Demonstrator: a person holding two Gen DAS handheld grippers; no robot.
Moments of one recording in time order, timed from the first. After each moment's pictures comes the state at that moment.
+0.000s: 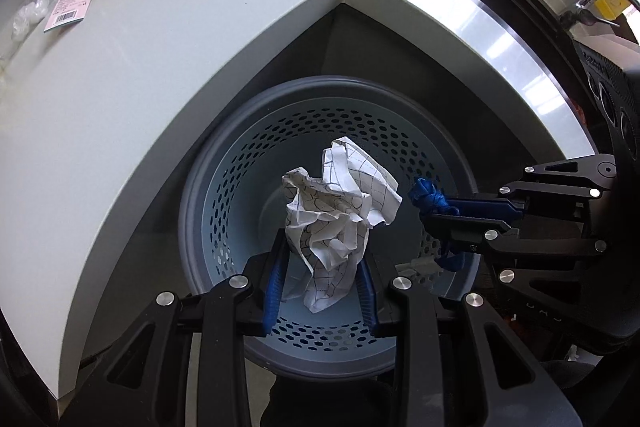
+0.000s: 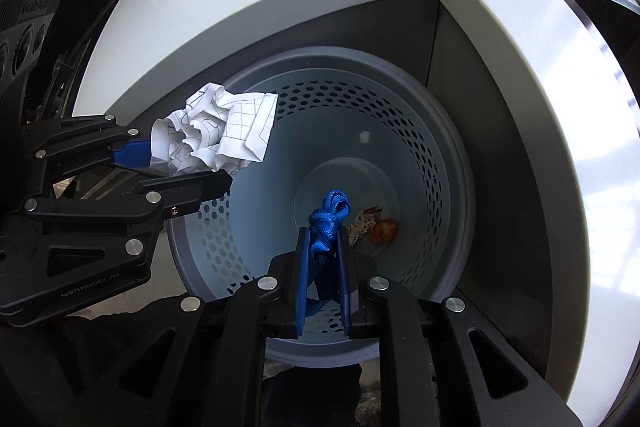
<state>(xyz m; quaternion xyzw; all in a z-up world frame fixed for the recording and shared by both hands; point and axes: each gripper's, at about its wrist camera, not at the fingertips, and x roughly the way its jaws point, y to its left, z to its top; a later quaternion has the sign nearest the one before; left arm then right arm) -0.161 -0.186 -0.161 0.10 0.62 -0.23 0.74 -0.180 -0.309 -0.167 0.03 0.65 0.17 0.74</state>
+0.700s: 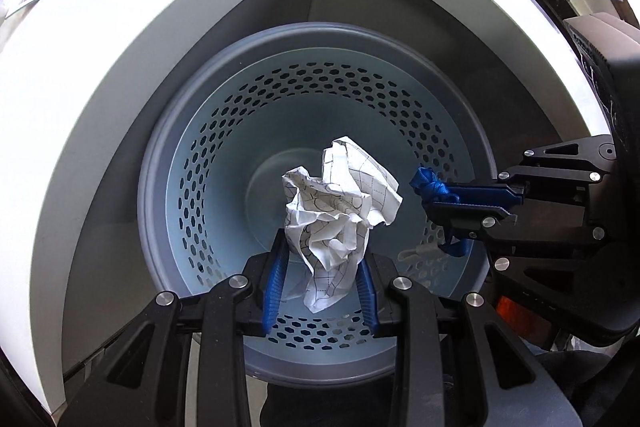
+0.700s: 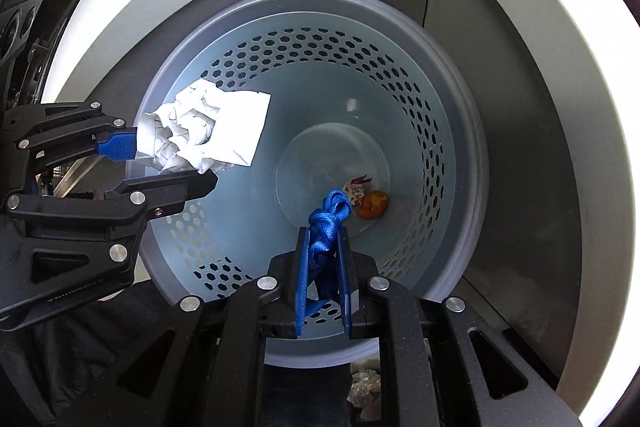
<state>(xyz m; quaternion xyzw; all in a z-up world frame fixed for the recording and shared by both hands) -0.151 -0.199 -0.208 0.12 0.66 -0.25 0.70 -0.175 -0.296 -0.204 0.01 0.69 0.15 0.71</state>
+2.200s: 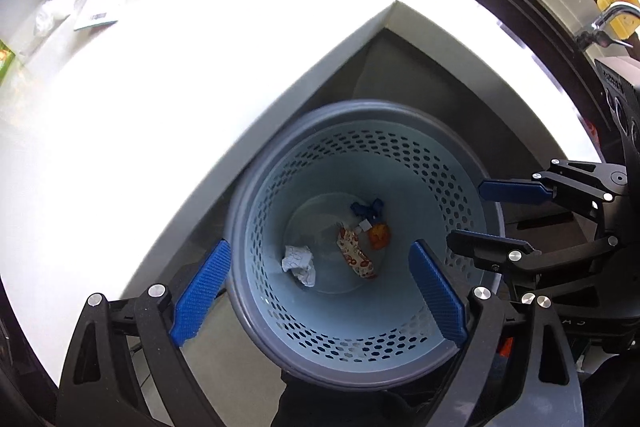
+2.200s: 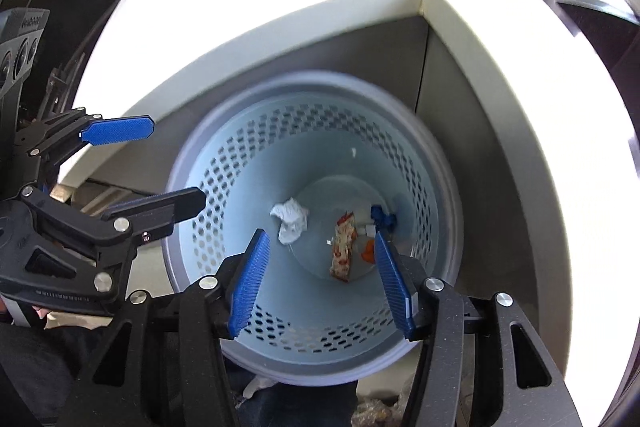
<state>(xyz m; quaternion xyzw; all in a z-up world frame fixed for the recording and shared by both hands) -0.144 -0.162 -0.153 0.09 0.60 -0.19 0.77 -0.159 -0.302 -0.158 0.03 0.63 0.16 0.76</state>
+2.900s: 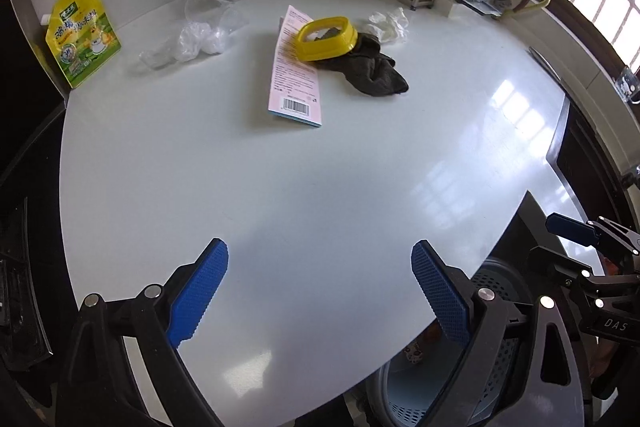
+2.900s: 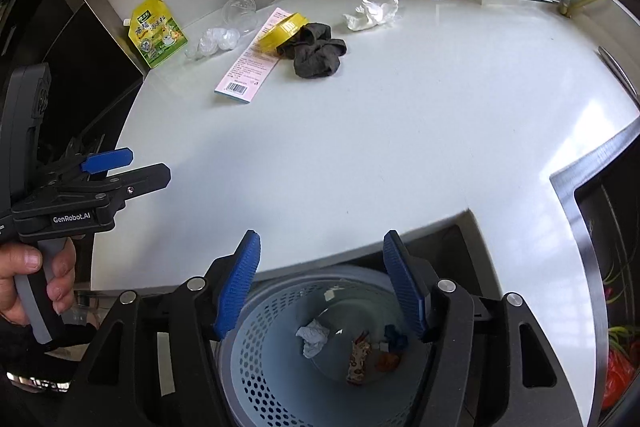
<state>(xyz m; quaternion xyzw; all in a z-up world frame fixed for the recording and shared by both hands) -0.047 -0.035 -0.078 0.01 0.52 -0.07 0.85 -0.072 -0.260 -0.082 0.04 0.52 0.17 0.84</state>
